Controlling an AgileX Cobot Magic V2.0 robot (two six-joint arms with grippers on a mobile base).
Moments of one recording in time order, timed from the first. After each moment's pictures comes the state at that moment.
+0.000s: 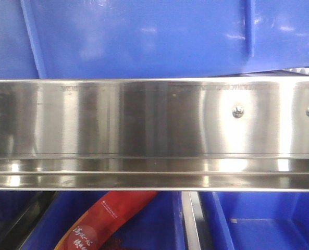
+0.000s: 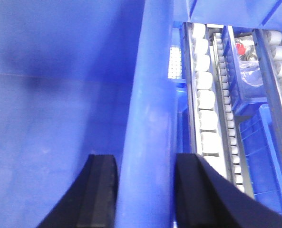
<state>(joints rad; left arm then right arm) 0.01 1.17 -1.22 -0.31 0.62 0.02 0.31 1.62 -1.85 -0.17 1.23 0.17</state>
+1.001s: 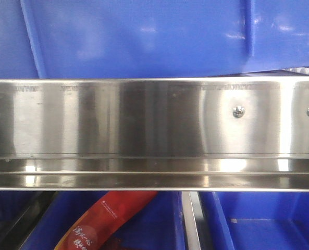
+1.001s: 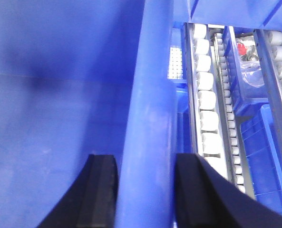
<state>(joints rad) 0.01 1.62 -1.65 -0.23 0.94 0.10 0.31 1.62 -1.85 -0.17 1.23 0.17</state>
